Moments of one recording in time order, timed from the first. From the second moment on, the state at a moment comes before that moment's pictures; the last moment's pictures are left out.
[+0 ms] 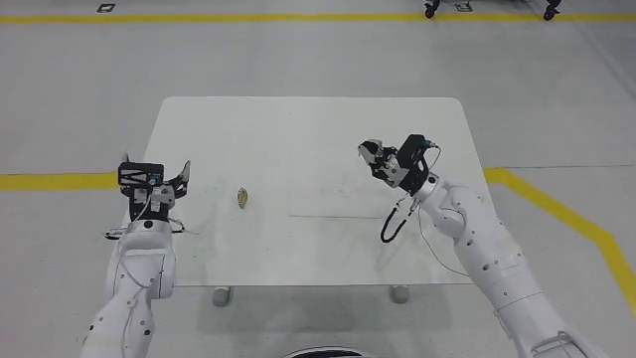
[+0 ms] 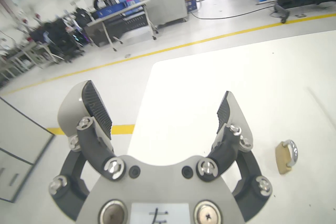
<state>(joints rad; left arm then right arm) 1.71 -1.16 -1.52 -1.86 1.64 0.25 -0.07 -1.24 -1.18 1.18 -1.28 -1.13 -0.71 -0.27</state>
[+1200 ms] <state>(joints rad) 1.25 -1.22 -1.20 -1.45 0.21 -0.49 -0.50 -0.95 -1.27 0.84 -0.98 -0.37 -1.01 -0.16</state>
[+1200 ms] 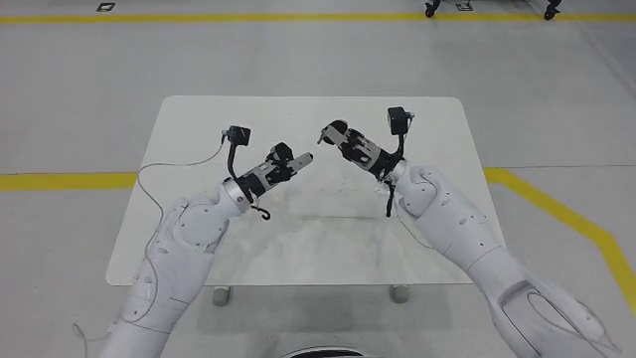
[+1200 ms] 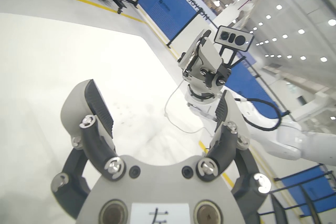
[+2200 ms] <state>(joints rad) 1.18 -1.24 -1.13 -1.31 -0.04 -0.51 -0.59 -0.96 -1.26 0.83 -0.98 -0.17 -0.96 0.12</state>
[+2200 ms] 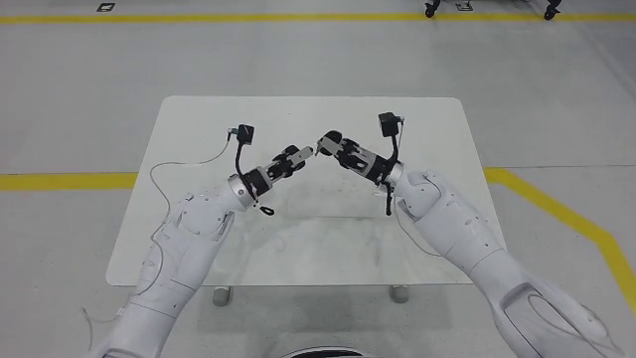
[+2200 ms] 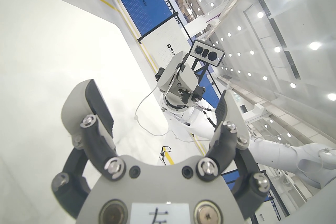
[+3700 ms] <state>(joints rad) 1.19 -1.24 -1.15 -1.34 0.01 -0.53 -0.56 -0.96 -1.29 0.86 -0.93 -0.05 -1.01 0.28</state>
